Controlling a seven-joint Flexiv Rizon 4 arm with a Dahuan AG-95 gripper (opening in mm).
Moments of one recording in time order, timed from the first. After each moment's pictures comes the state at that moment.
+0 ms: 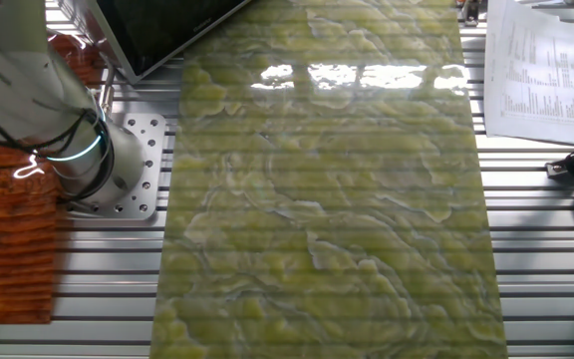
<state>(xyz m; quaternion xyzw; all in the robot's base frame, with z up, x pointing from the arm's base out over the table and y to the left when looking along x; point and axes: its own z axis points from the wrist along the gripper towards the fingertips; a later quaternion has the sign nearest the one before) 0.378 0.385 0.217 0.14 -0.98 0.03 0.16</state>
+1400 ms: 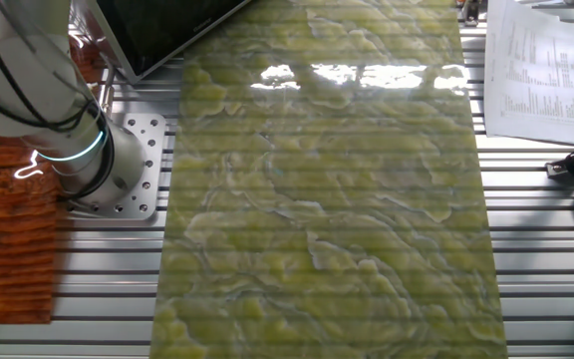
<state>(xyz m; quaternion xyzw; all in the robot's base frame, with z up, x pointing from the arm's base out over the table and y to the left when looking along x) 0.379 0.370 0.202 0.27 -0.93 0.02 0.25</state>
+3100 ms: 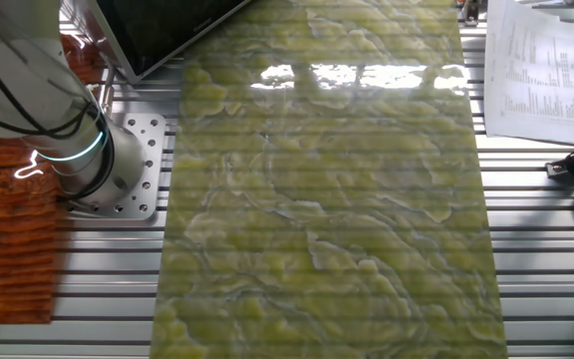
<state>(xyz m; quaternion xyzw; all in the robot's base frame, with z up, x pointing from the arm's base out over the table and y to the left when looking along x) 0.376 0.369 0.194 0.04 -0.98 0.06 0.18</state>
